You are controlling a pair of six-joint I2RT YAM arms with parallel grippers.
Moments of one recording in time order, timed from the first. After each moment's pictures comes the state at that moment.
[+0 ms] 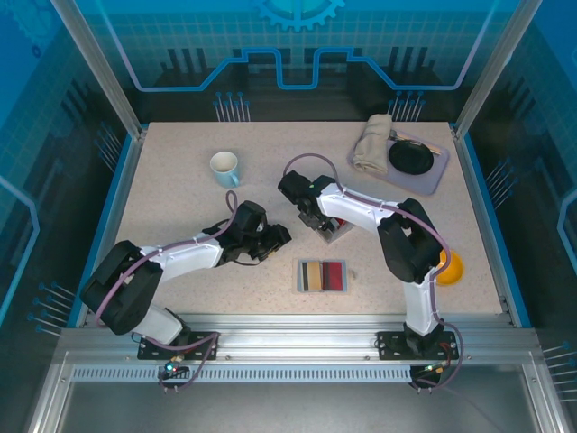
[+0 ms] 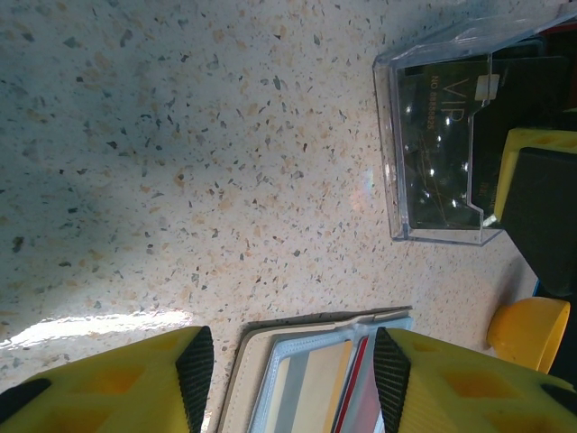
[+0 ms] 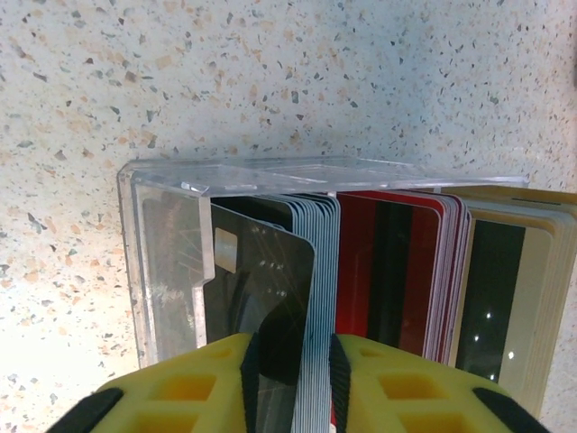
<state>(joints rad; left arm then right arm) -0.58 1.49 0.70 -0.06 0.26 -1.14 0.73 2.00 1.53 -0.93 0.50 0.03</state>
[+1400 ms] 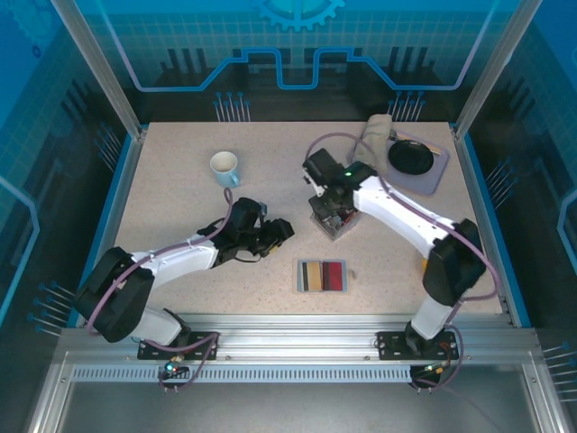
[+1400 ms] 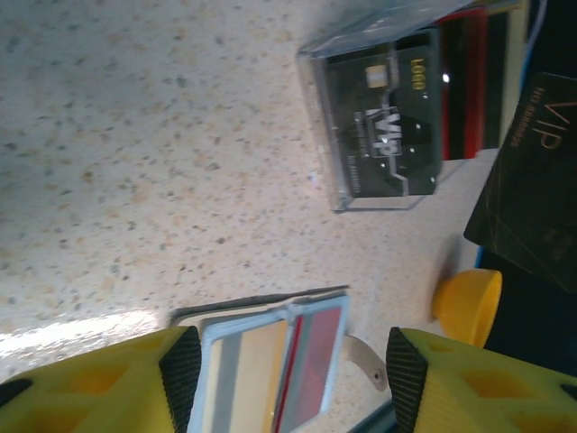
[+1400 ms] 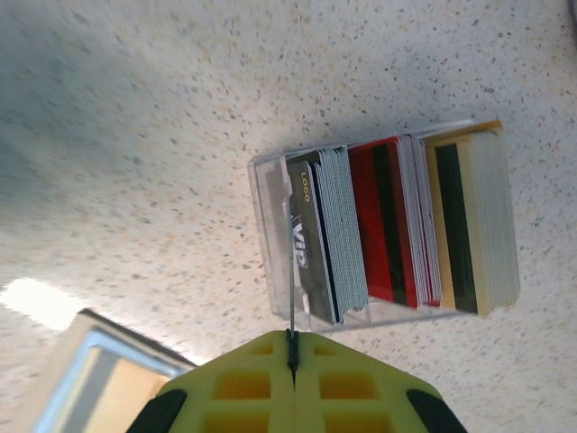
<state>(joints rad) -0.57 1.43 0.70 0.01 0.34 -1.14 0.64 1.67 1.49 -1.00 0.16 0.13</state>
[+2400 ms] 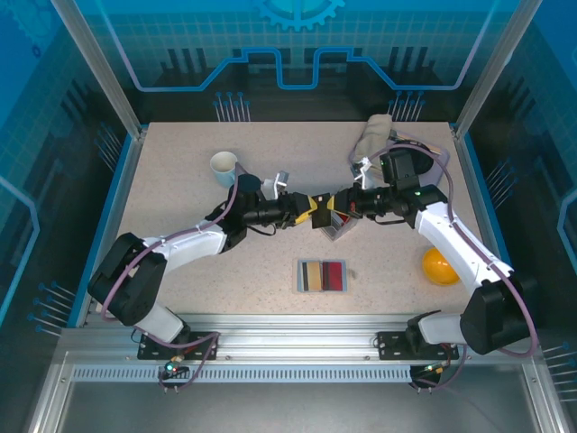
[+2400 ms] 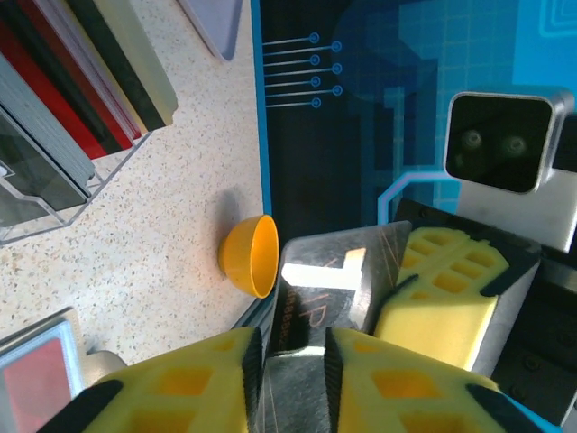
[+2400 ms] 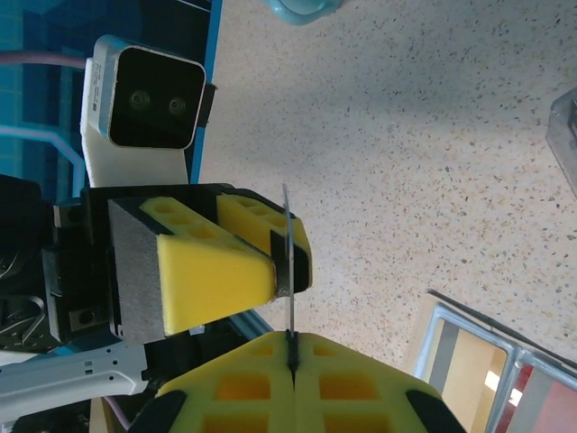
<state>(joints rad) -0.55 1.55 0.84 0.44 0.68 -1.27 0.29 1.33 1.08 -0.57 -0.79 0.58</state>
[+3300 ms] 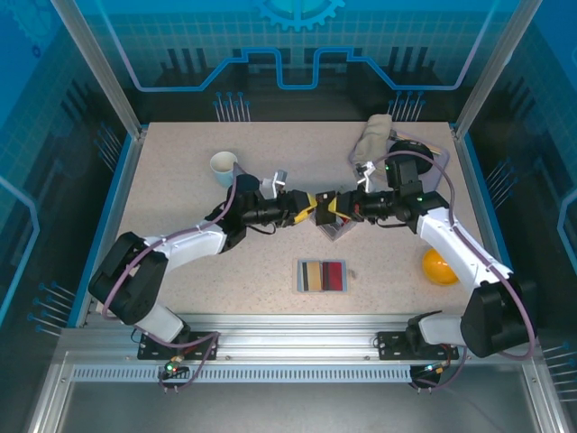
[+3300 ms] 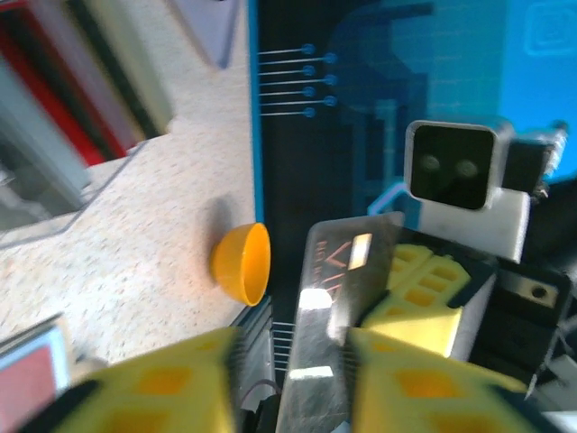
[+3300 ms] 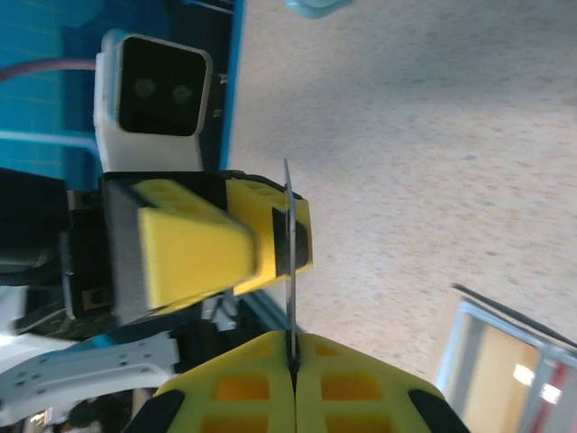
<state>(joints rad) -0.54 1.55 0.83 0.42 0.66 -1.29 0.26 1.30 1.01 -0.52 -0.82 0.62</state>
